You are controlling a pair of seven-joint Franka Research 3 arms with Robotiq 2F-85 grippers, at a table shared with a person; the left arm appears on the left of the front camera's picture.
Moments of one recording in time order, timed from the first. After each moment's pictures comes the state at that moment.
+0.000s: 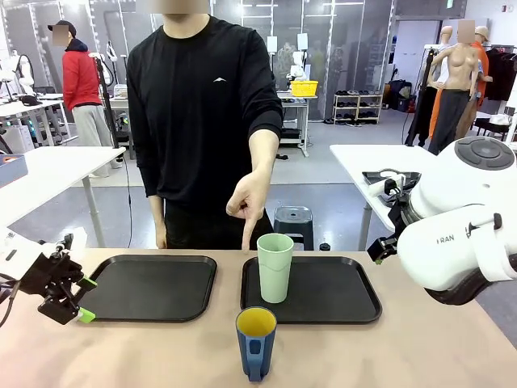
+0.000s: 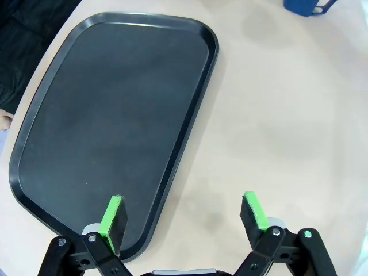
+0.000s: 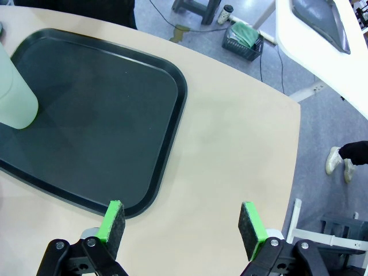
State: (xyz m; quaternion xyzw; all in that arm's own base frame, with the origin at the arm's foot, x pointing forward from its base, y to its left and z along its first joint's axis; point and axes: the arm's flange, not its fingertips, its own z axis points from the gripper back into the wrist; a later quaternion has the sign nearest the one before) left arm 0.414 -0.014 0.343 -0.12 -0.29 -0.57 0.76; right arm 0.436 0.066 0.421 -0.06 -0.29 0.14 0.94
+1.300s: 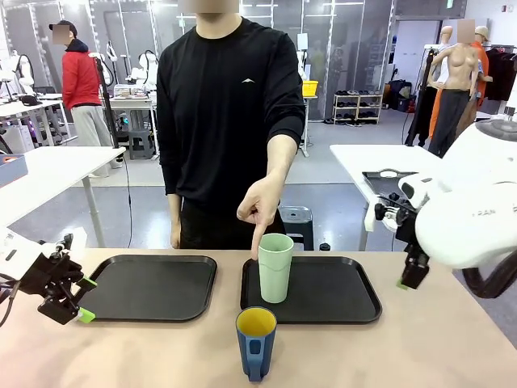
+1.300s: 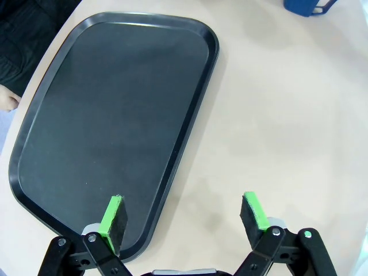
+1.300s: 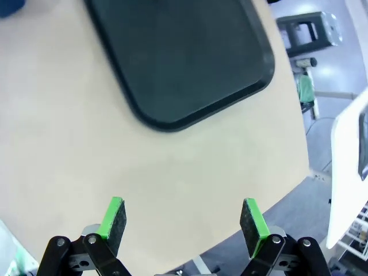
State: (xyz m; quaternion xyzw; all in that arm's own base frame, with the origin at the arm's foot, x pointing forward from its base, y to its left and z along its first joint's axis) left arm 0.414 -0.014 0.343 -0.12 -0.29 -0.57 0.76; right arm 0.408 0.047 0.435 -0.09 -0.17 0.54 0.82
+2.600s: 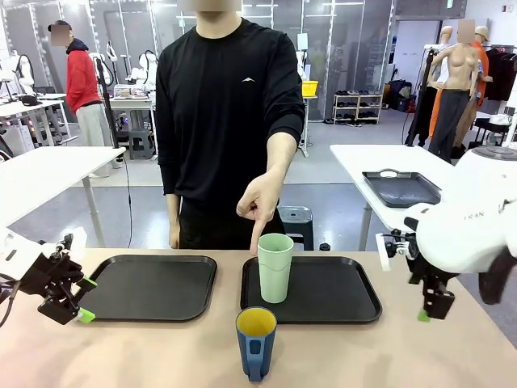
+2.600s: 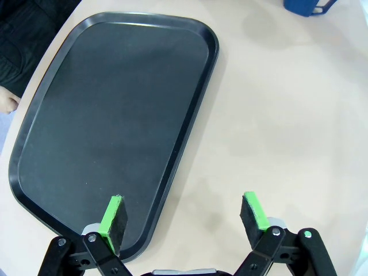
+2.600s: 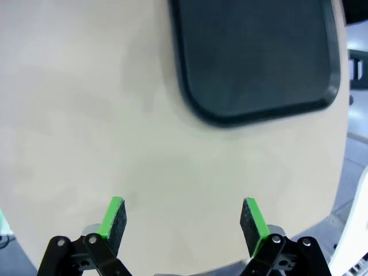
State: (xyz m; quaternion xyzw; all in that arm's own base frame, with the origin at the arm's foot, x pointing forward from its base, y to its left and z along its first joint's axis) left arm 0.414 -0.014 0.343 -0.12 -0.29 -0.57 0.76; right arm 0.417 0.030 0.379 -0.04 -0.12 0.64 0.76
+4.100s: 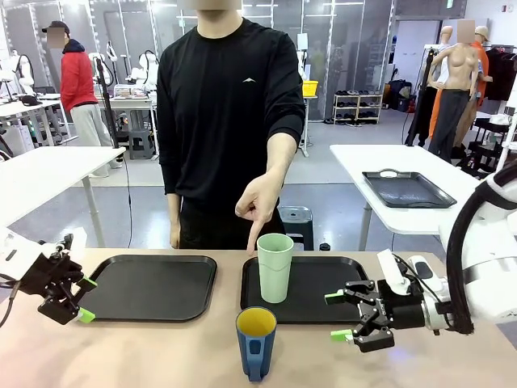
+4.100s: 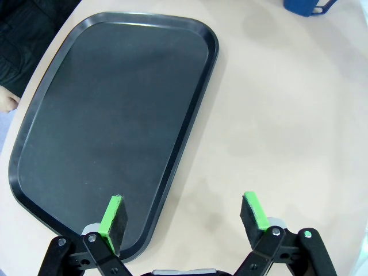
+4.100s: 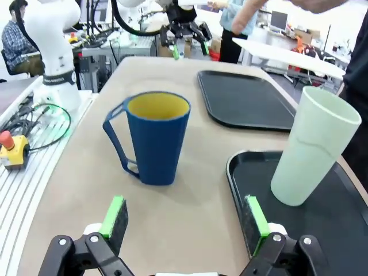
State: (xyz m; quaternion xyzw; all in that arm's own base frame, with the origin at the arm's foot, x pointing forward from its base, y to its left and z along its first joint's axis) left arm 0.414 -0.014 0.342 -0.12 -0.29 -0.57 0.76; right arm 0.383 0.077 0.270 0.40 -0.46 0.55 0.57
